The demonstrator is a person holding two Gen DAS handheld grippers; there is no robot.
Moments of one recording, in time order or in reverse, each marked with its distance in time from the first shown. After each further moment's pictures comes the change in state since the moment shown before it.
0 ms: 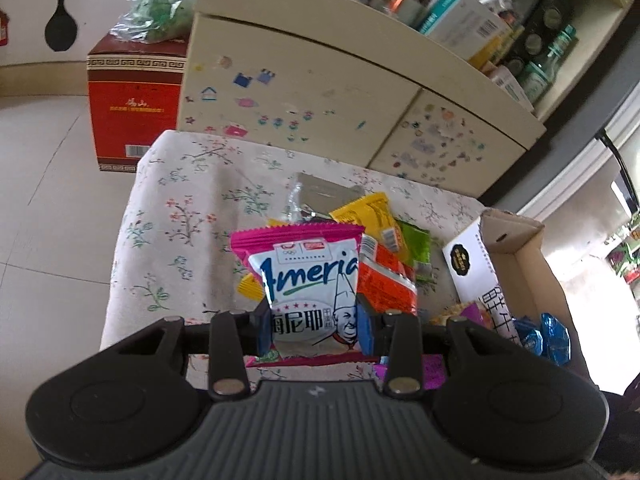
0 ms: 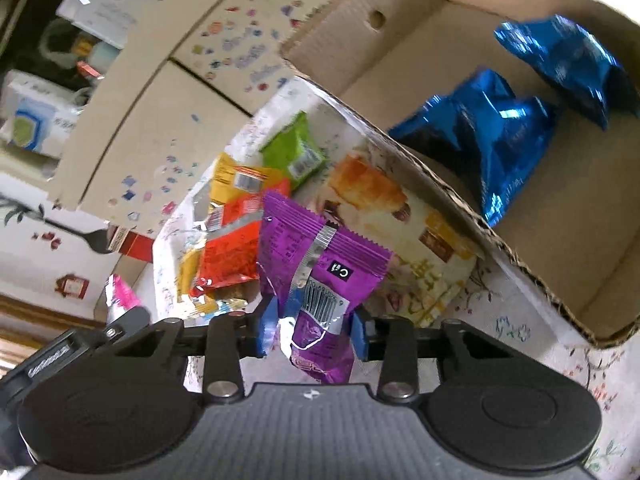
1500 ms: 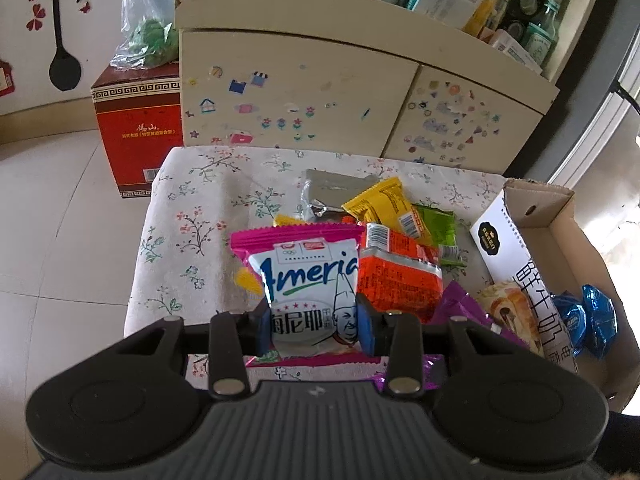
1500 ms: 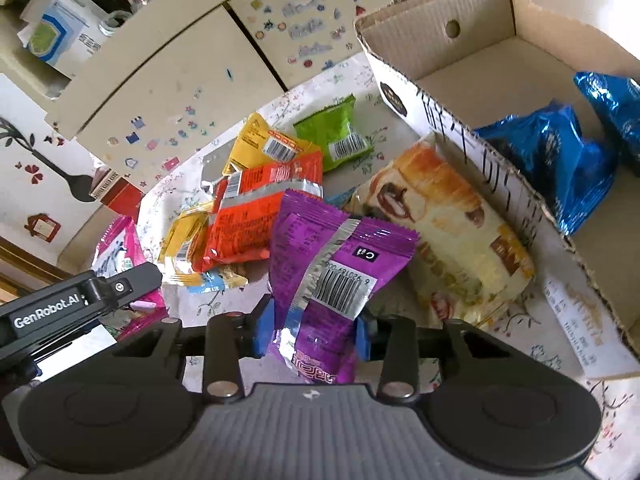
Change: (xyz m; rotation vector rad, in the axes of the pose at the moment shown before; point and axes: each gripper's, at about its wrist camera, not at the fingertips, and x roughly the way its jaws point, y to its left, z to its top) left arm 0.010 -0.022 -0.010 0.115 -0.017 0.132; right arm 0.029 0.038 -0.016 -0.211 -0.008 -0.083
